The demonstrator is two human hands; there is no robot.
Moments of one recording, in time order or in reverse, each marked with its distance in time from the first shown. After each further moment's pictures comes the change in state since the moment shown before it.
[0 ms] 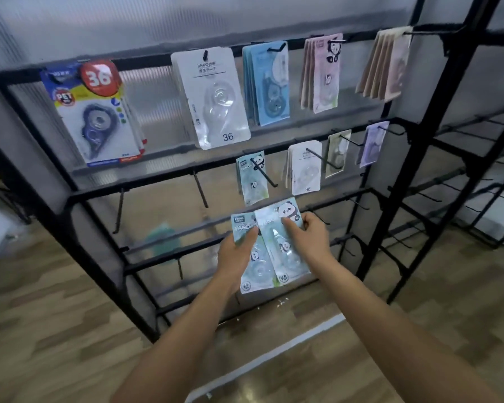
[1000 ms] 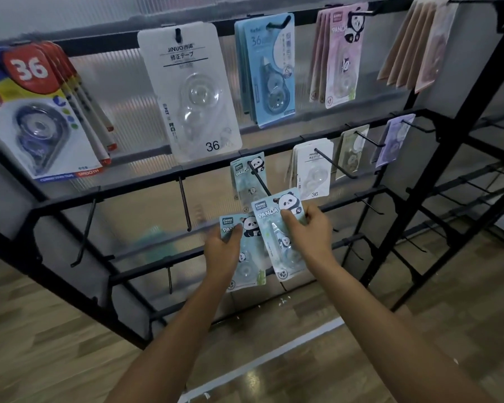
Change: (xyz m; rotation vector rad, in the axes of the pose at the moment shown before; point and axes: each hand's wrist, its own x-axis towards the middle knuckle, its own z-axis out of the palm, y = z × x) left_hand 0.092 -0.009 0.019 0.016 0.190 0.083; right_hand 0.083 0.010 0.019 0.090 0.010 -0.019
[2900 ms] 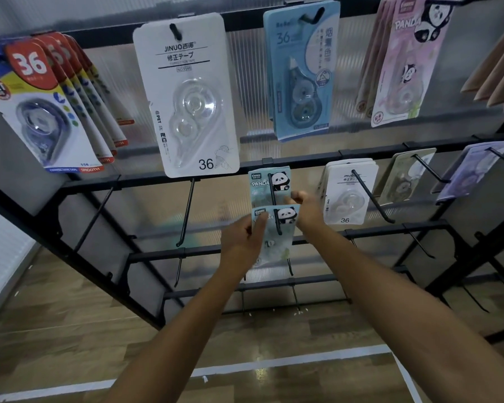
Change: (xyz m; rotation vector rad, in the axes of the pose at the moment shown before) left_hand 0.031 0.034 0.054 0.622 0.067 0.274; right_hand 0.137 0.014 0.059 -0.067 -0.479 0.076
